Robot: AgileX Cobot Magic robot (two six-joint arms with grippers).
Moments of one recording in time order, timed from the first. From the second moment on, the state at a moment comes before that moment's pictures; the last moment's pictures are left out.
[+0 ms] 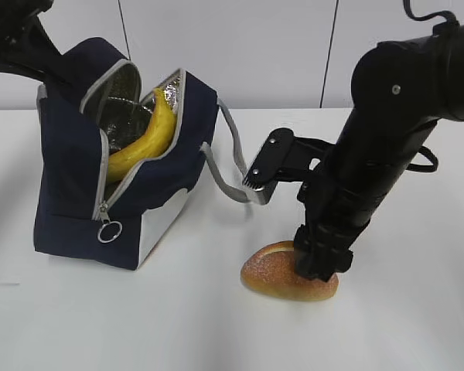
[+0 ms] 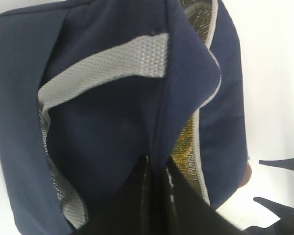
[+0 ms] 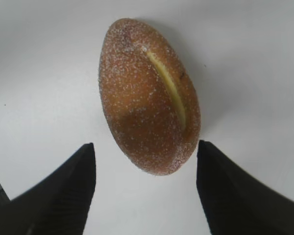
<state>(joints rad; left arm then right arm) -0.05 1.76 -1.61 -0.59 1.18 0.13 0.55 1.73 -1.13 0.10 0.86 -0.70</state>
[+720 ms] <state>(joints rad) -0.05 1.76 -1.61 -0.59 1.18 0.13 0.55 1.87 -1.14 0.12 0.72 -0.78</state>
